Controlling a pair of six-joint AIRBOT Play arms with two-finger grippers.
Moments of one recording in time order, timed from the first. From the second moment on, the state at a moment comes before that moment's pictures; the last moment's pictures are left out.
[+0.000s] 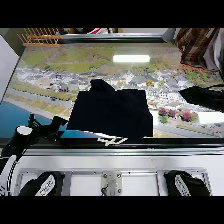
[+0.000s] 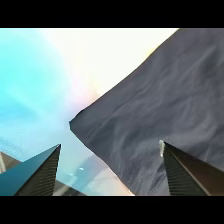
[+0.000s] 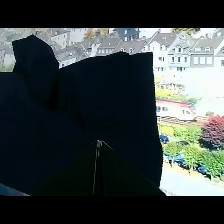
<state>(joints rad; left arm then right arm) 0.28 -1.00 0.40 0.82 -0.75 -1.75 -0.27 -0.79 1.03 -0.90 1.13 1.33</state>
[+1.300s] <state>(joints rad) 0.14 -1.02 0.49 0.74 -0.71 -1.58 -0.27 -0.74 0.79 -1.16 1.27 1.66</state>
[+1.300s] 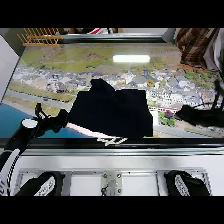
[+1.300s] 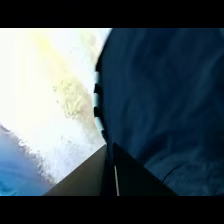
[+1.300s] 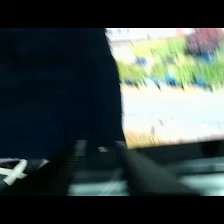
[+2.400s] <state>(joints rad) 0.14 -0.80 0.49 0.90 -0.82 -1.58 0.20 -0.90 0.17 -0.68 0.41 1.81</state>
